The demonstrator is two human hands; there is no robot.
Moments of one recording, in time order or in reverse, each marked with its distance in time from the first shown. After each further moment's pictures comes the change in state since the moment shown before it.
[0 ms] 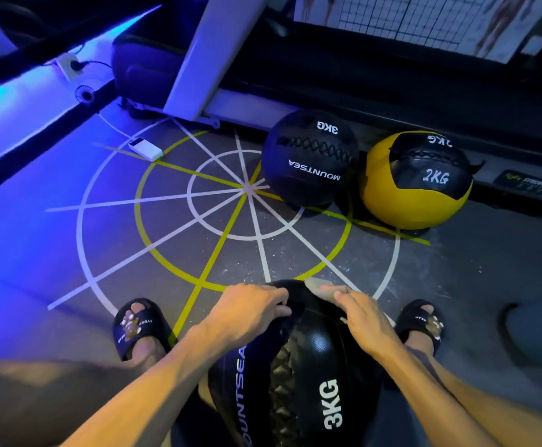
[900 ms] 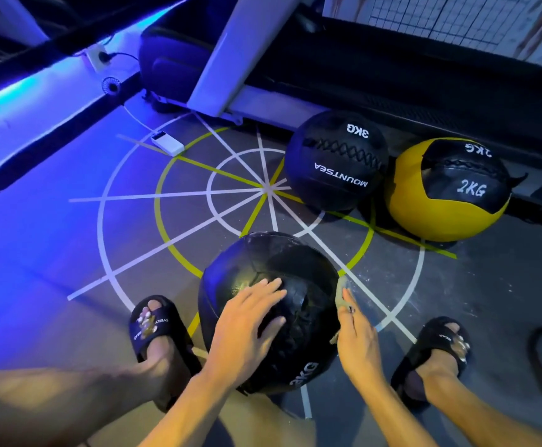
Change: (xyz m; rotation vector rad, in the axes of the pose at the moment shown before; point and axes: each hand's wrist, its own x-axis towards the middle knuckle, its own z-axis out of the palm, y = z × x) left_hand -0.038 -0.028 0.049 -0.293 0.568 -0.135; right_hand 0.011 -0.010 0.069 0.094 0.176 0.110
